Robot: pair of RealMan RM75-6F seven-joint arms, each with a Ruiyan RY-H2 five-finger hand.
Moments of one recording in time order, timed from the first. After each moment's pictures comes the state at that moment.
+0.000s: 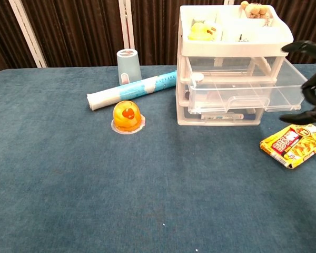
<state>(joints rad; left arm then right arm) -0.13 -1.15 -0.01 -1.56 1.59 1.50 0.01 0.38 -1.43 0.12 -2.03 -1.14 1.50 -0.49</state>
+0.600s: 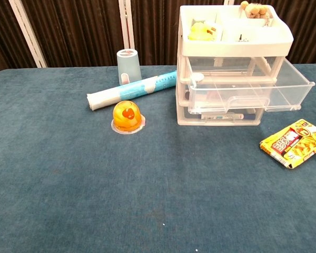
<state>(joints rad) -0.11 -1.15 -0.01 -1.56 1.62 1.54 0.01 0.13 -1.15 -0.13 -1.63 -1.60 1.69 -0.31</state>
